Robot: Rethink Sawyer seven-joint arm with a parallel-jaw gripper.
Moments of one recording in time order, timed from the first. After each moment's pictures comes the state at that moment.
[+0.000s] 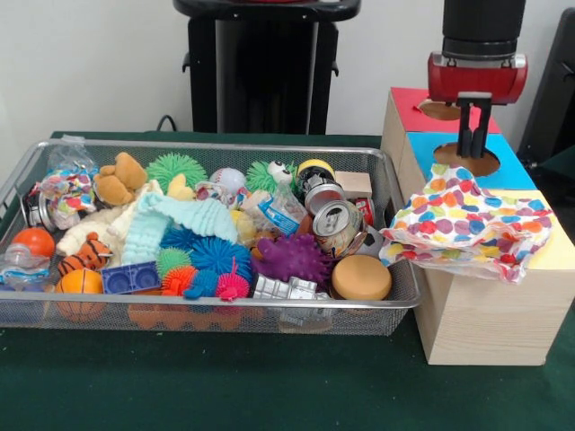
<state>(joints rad) 0.01 -0.75 0.08 1.84 -0.06 0.29 2.09</state>
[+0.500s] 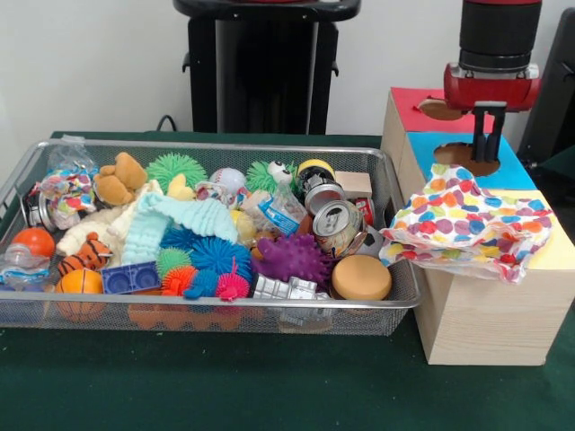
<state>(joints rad) 0.06 -0.71 0.08 1.84 -0.06 0.28 2.09</state>
